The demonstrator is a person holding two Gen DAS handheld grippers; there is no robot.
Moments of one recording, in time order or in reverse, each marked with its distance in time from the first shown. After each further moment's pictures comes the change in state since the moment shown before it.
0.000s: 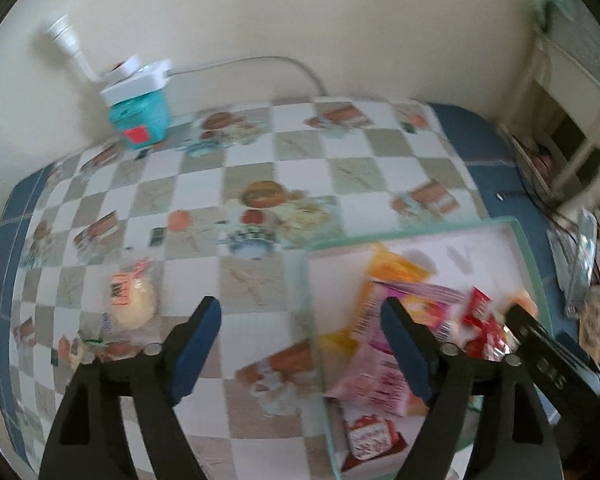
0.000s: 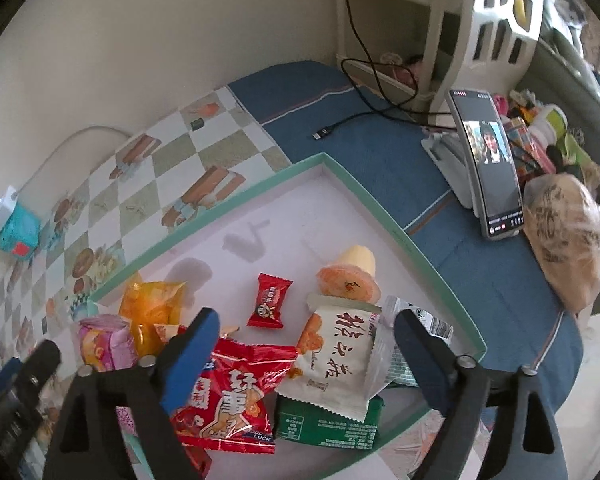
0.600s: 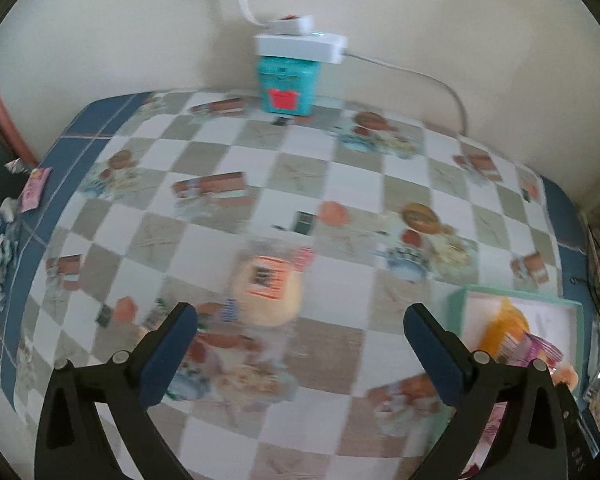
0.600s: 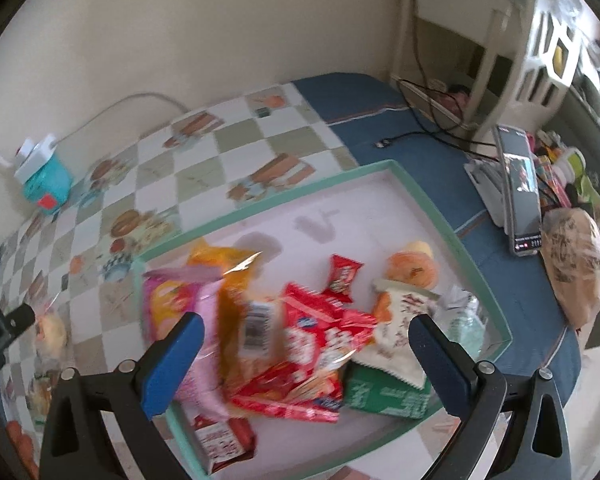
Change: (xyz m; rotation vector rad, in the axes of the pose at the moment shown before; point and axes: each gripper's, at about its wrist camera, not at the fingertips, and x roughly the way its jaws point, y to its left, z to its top) left arm 0.004 0.127 -0.009 -0.309 -0.003 0.145; right arm -0.023 0.062 -0.031 -0.146 -0.033 0.027
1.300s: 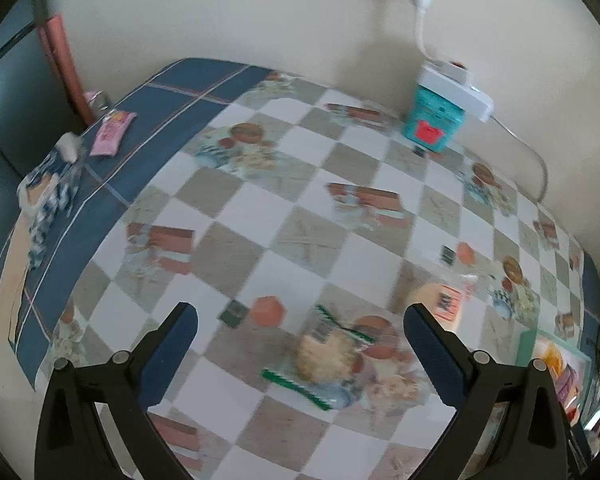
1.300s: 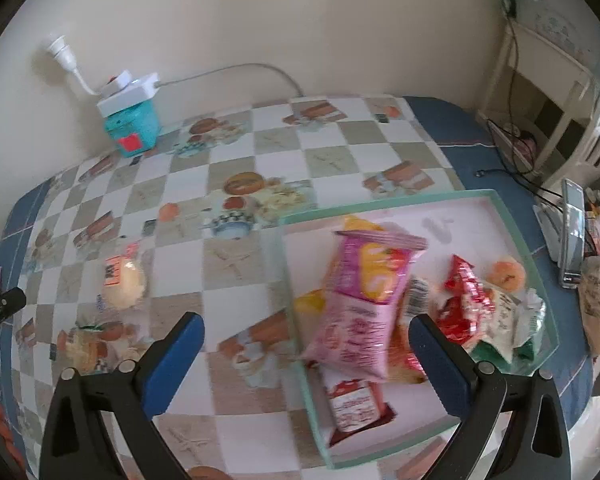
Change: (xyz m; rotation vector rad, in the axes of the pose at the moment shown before) left arm -0.014 0.151 -0.002 -0.236 0.005 0.063; right arm -0.029 0.114 -0.034 -0.199 -0.021 0.102
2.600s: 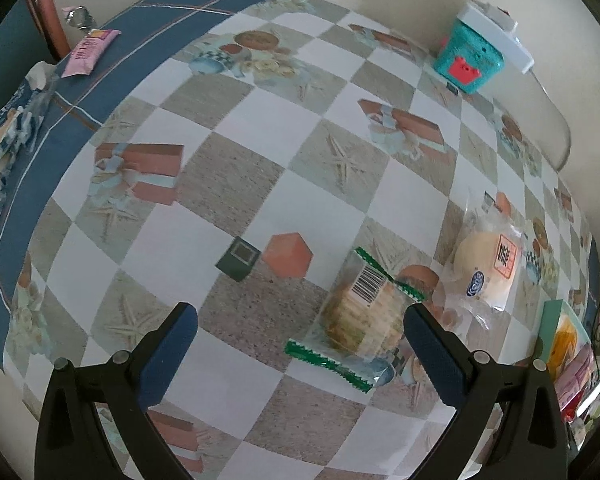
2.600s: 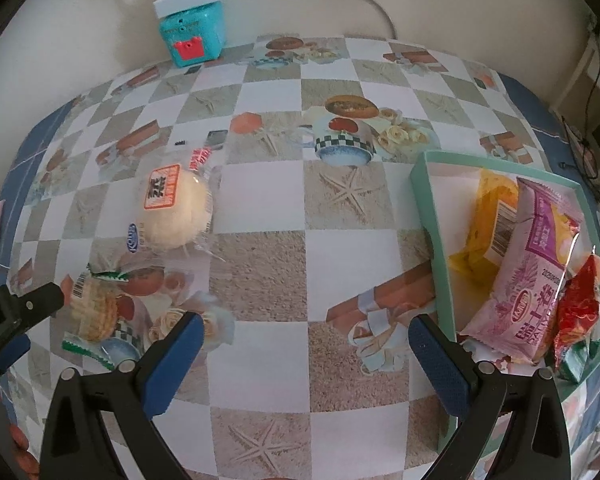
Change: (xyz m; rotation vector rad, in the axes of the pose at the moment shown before) left arm 0.068 0.022 -0.026 -0.014 0.224 -0.064; right arm 0.063 0.089 -0.028 -0.138 0.166 0.059
